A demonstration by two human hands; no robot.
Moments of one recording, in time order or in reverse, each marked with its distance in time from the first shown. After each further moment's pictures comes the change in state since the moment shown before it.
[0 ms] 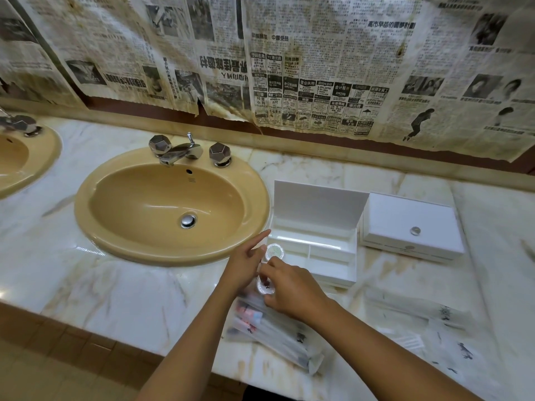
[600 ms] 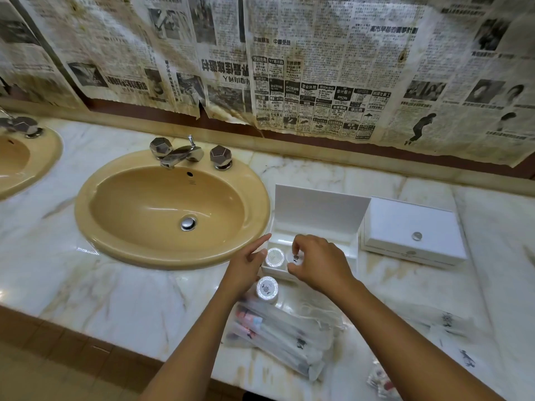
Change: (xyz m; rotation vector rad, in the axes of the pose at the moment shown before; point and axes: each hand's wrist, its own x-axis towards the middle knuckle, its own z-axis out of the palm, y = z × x) left_hand 0.003 -0.005 0.002 0.002 0.008 -0.054; right_hand 0.009 0.034 -0.045 0.057 0.165 0.281
